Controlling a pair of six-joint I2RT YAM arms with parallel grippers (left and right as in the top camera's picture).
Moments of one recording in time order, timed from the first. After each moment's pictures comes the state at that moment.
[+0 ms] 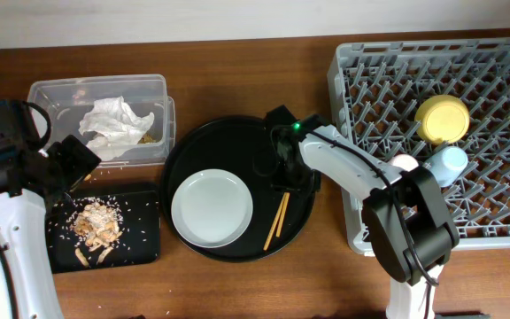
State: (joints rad) left arm 0.32 1.39 1.46 -1.26 -0.06 -0.51; right arm 0.51 2.02 1.44 -1.00 -0.07 0.65
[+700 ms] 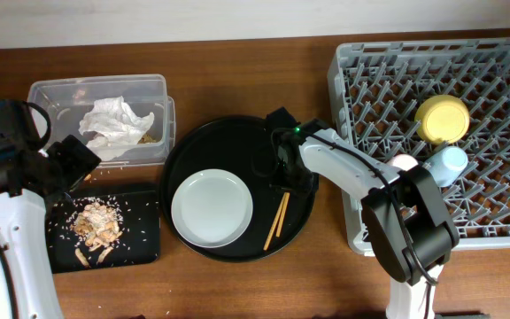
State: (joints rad) left arm 0.32 1.39 1.46 -1.26 -0.06 -0.51; right arm 0.51 2.02 1.40 -0.93 -0.07 0.65
